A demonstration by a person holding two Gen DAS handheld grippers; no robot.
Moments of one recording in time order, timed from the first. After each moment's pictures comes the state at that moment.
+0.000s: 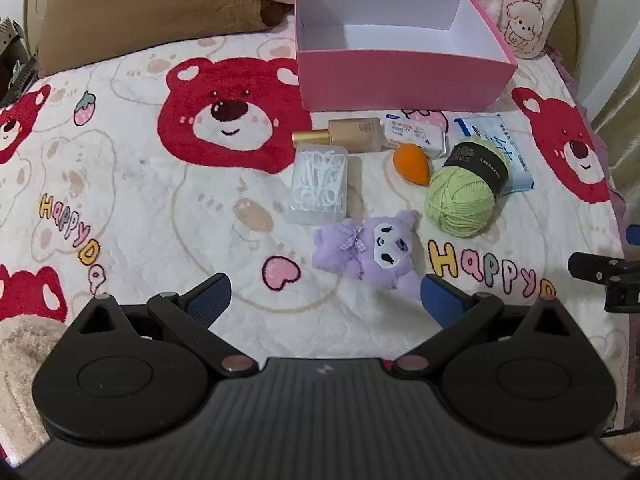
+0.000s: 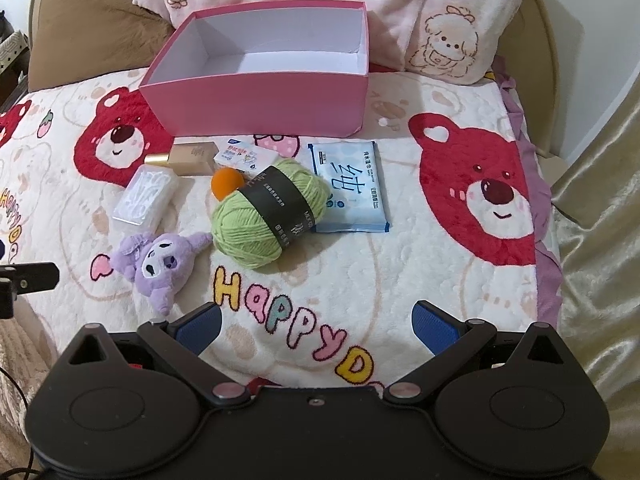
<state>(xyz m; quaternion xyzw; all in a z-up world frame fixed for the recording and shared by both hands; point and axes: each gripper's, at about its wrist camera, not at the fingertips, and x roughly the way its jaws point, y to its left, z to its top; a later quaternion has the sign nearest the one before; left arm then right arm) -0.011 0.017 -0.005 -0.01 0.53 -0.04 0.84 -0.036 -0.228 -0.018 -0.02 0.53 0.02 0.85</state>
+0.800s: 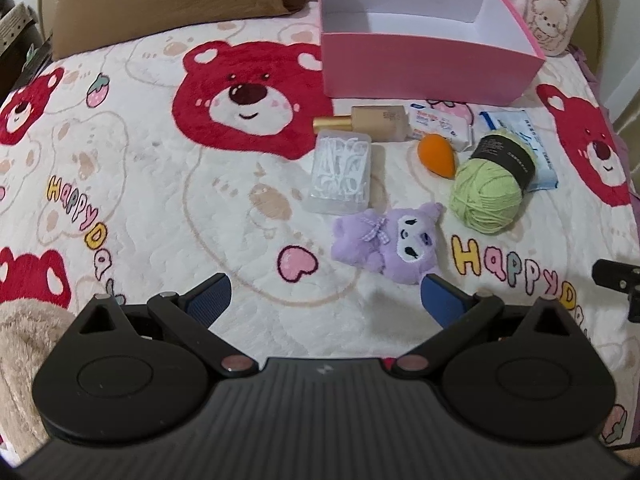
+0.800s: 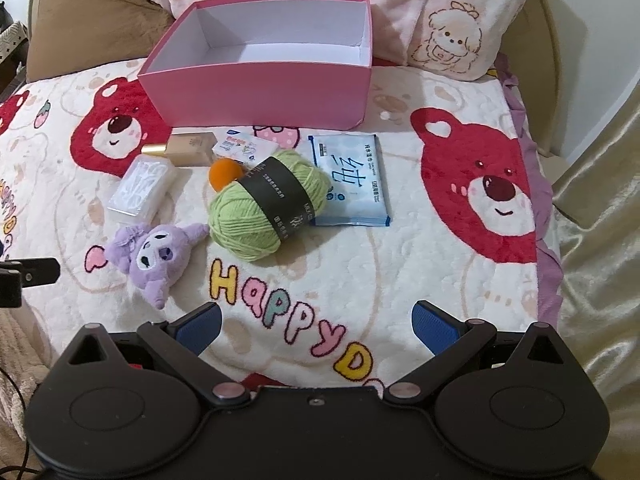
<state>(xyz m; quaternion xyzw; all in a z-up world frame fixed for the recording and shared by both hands) -0.007 0.025 -0.022 -0.01 0.55 -0.01 0.84 -0.035 -0.227 -0.025 -0.04 0.54 0.02 0.84</state>
